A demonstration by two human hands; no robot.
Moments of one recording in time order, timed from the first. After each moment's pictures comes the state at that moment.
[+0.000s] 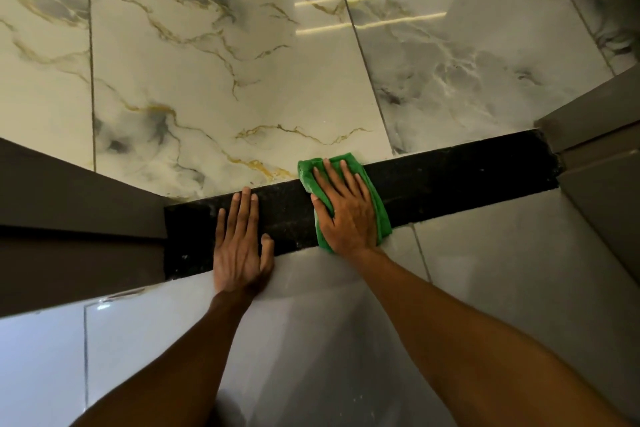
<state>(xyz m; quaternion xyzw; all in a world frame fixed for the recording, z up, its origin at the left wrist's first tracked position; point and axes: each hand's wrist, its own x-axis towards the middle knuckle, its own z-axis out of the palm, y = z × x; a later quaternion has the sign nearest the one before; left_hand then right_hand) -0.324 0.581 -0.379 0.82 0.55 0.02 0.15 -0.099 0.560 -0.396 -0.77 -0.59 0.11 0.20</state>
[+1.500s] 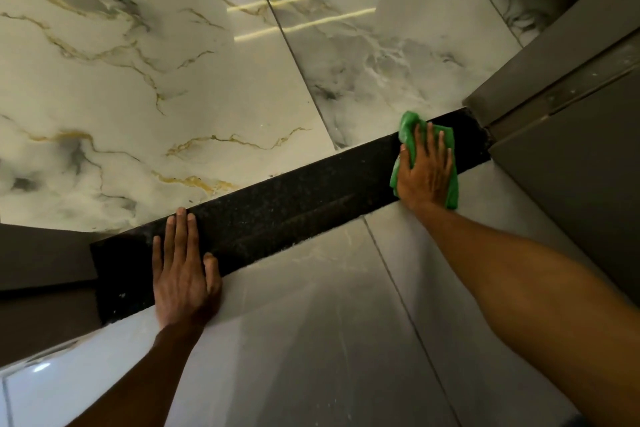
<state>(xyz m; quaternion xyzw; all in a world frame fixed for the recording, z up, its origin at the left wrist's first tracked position) -0.330 0.579 -0.397 0.82 0.55 0.05 0.13 0.118 0.512 -0.375 -0.93 -0.34 0.04 0.10</state>
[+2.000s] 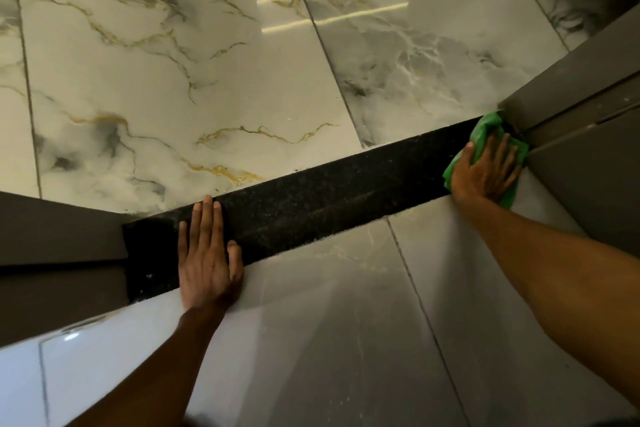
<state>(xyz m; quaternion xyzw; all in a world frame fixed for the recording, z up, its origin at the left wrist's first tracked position) -0.326 0.580 -0.389 0.82 0.56 0.05 0.12 0.158 0.507 -0.380 -0.98 -0.17 0.02 0.13</state>
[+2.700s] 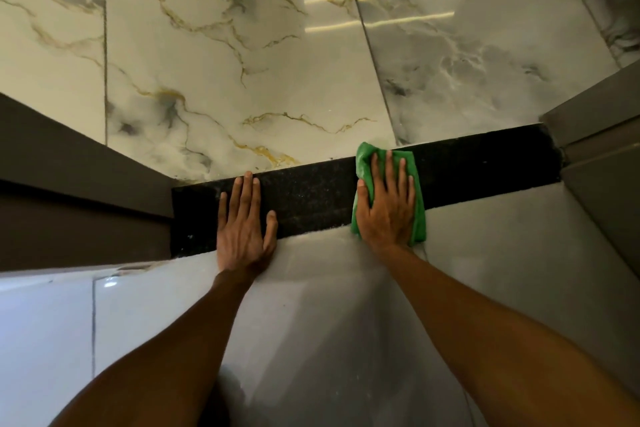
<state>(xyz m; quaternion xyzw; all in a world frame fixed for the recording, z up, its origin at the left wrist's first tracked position) -0.323 0.579 -0.378 0.81 0.57 0.00 0.12 -0.062 0.524 -0.388 -0.87 -0.48 0.06 0.11</state>
